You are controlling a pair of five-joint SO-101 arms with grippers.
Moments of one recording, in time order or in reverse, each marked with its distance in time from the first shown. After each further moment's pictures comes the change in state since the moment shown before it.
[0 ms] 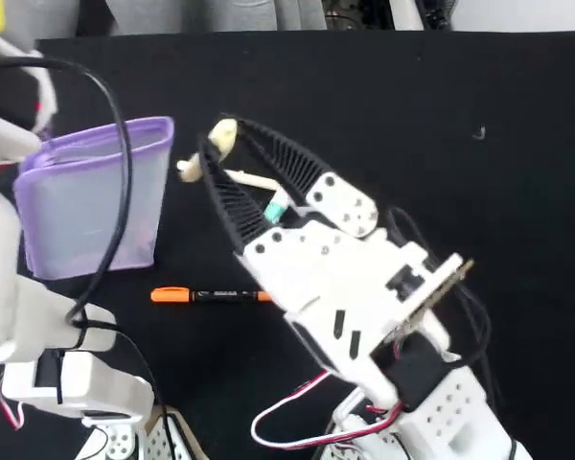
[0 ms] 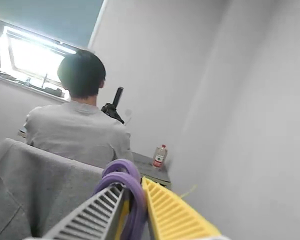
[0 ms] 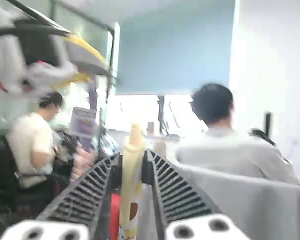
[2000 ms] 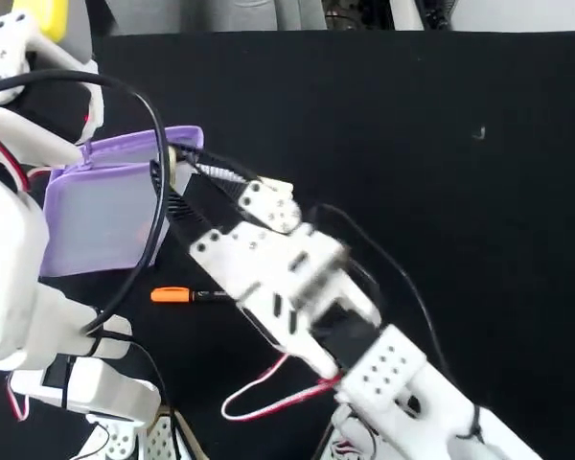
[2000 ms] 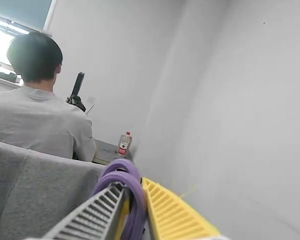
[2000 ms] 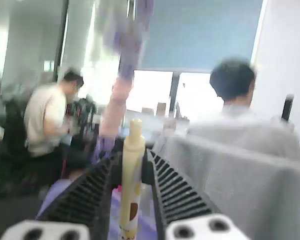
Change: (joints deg) left arm 9.0 0.0 0.0 0.0 0.0; right arm -3.2 10.2 15.0 -21.9 4.7
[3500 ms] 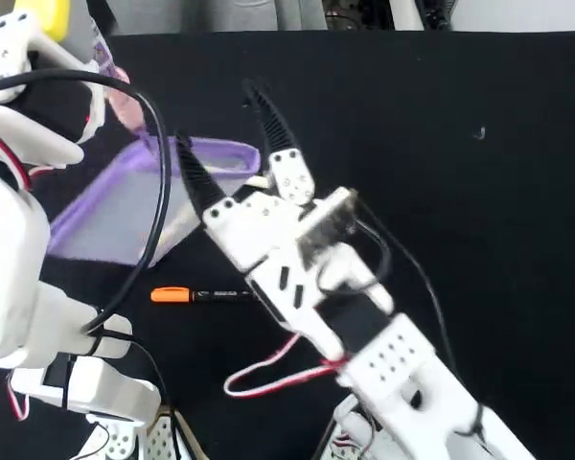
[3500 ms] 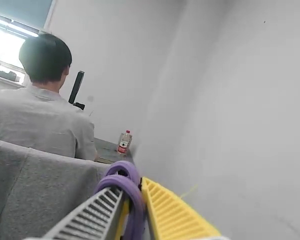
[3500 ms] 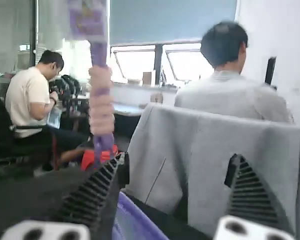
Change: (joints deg) left arm 0.0 0.0 0.0 -0.1 0.0; right arm 5.5 2.1 -6.4 12.1 -4.7
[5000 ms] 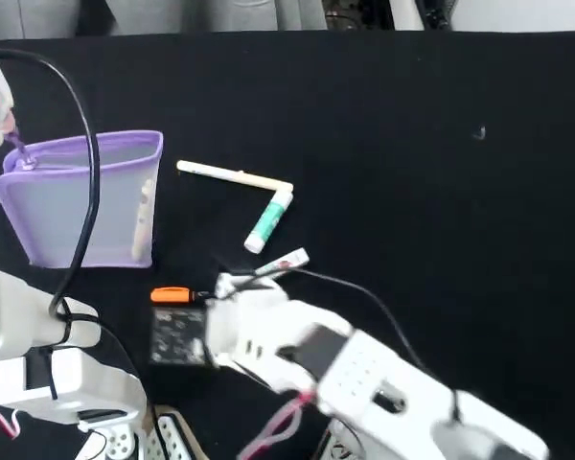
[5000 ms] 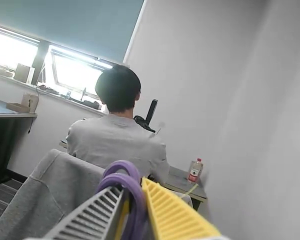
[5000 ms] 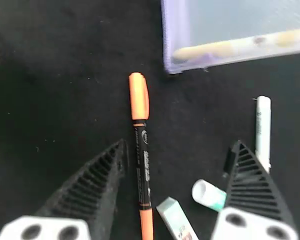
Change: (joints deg) left arm -18.4 0.0 0.0 0.0 0.0; right arm -14.6 3.8 13.0 44.5 34.9
